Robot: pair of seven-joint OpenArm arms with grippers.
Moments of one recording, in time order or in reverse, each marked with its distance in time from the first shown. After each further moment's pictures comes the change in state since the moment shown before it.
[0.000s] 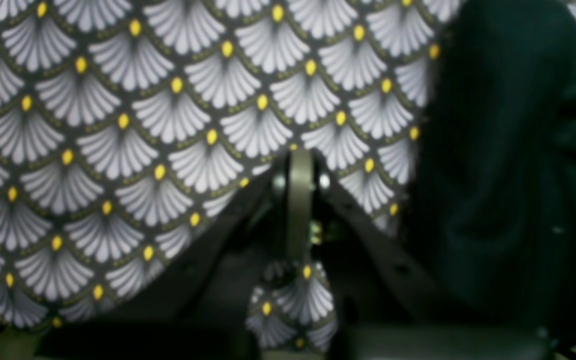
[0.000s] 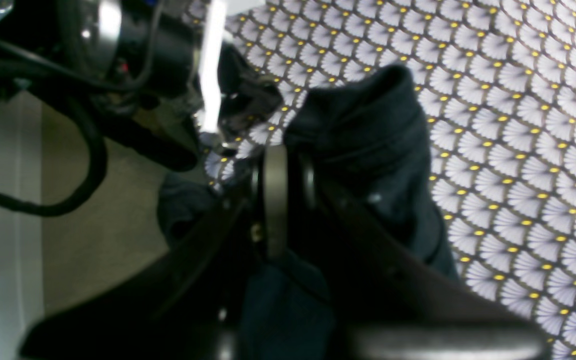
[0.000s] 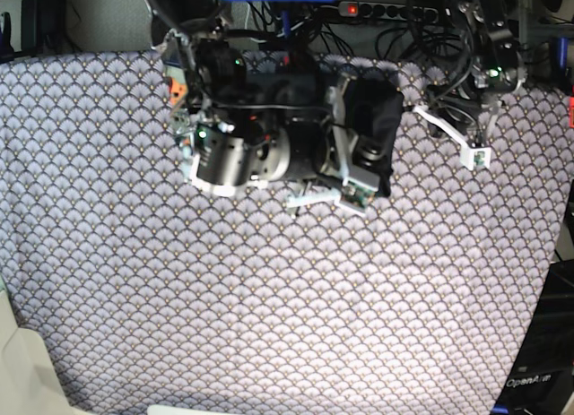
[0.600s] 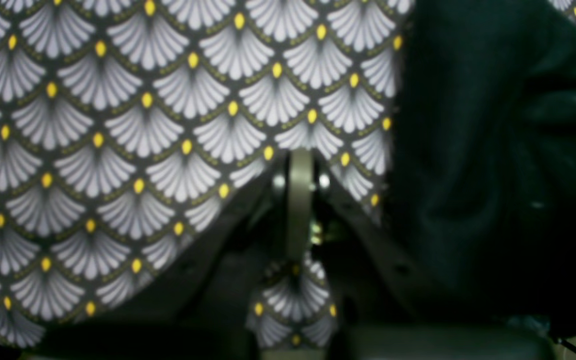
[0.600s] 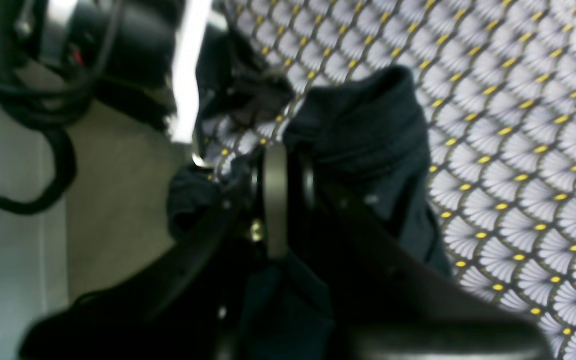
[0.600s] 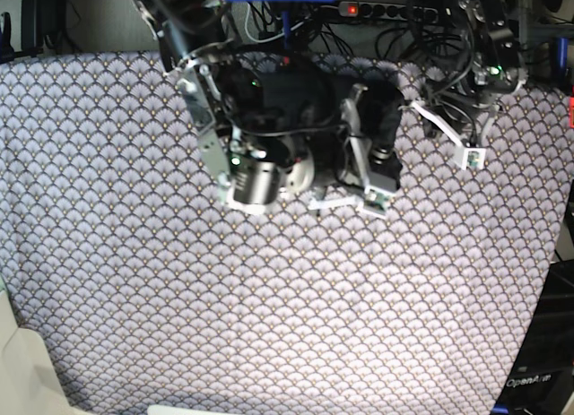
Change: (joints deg) left arm 0.1 0.1 -0.3 0.4 0.1 -5.8 0.2; right arm 5.6 0.2 -4.5 -12.8 -0.2 0.0 3.3
